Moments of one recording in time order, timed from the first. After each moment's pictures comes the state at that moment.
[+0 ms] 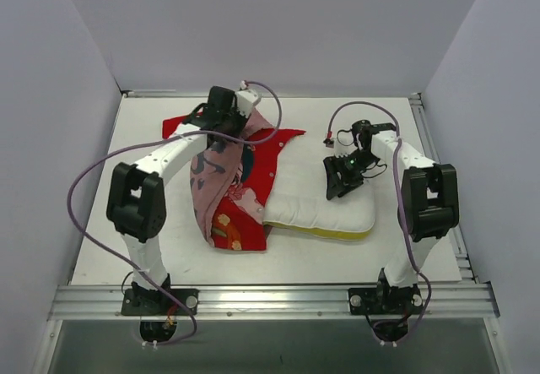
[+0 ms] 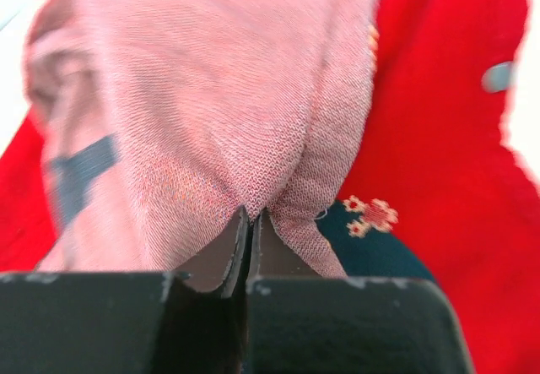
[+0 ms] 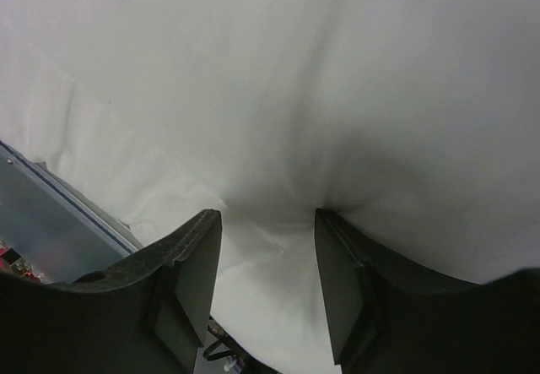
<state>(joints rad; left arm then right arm) -0.45 1.92 1.59 -0.40 0.01 0.25 0.15 1.81 1.29 -1.00 -0.52 -0.31</state>
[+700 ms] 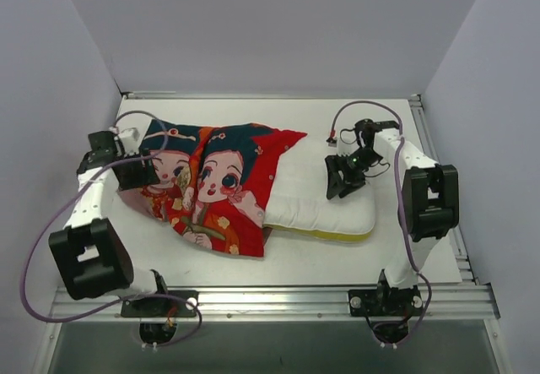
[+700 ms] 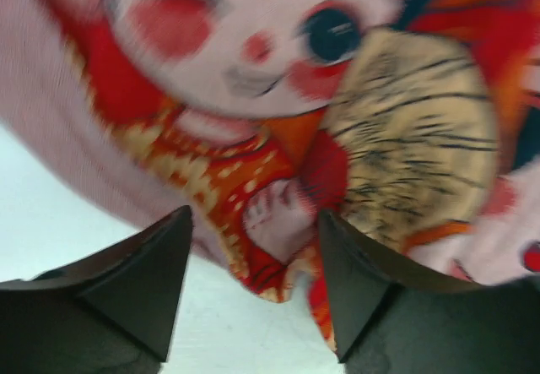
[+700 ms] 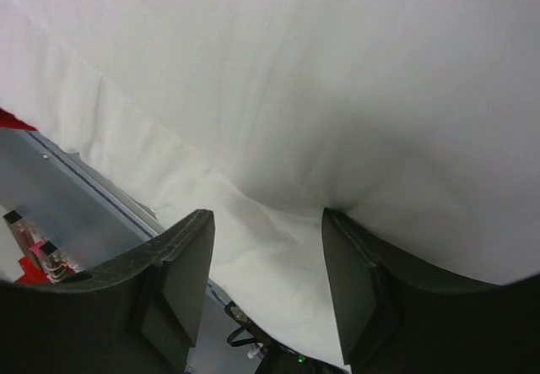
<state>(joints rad) 0.37 1.43 0.99 -0.60 0.29 0.01 0.13 1.84 1.34 -1.06 -0.53 -0.29</state>
